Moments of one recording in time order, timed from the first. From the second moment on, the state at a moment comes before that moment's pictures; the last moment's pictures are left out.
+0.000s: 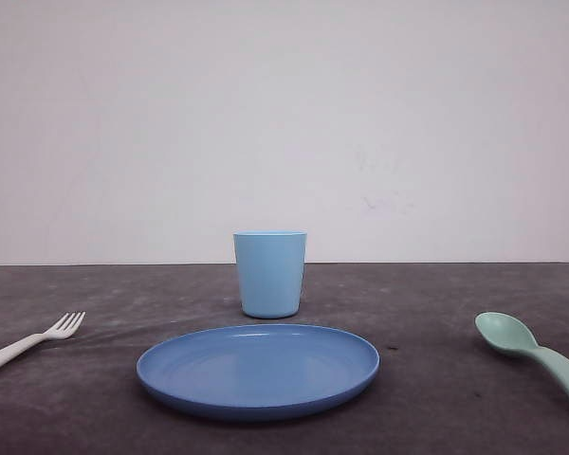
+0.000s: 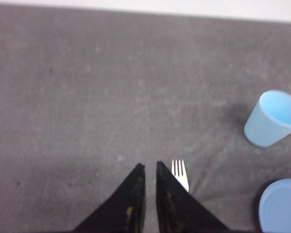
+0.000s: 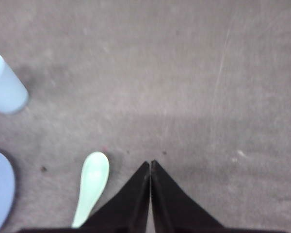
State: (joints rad) left arm -0.05 0.61 0.80 -0.68 0.10 -0.05; right arm 0.09 0.72 0.76 -0.70 -0.10 0.14
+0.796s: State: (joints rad) left arm -0.05 0.66 0.80 -0.70 0.12 -0.04; right arm 0.09 0.84 0.76 -0.71 -0.08 0.10
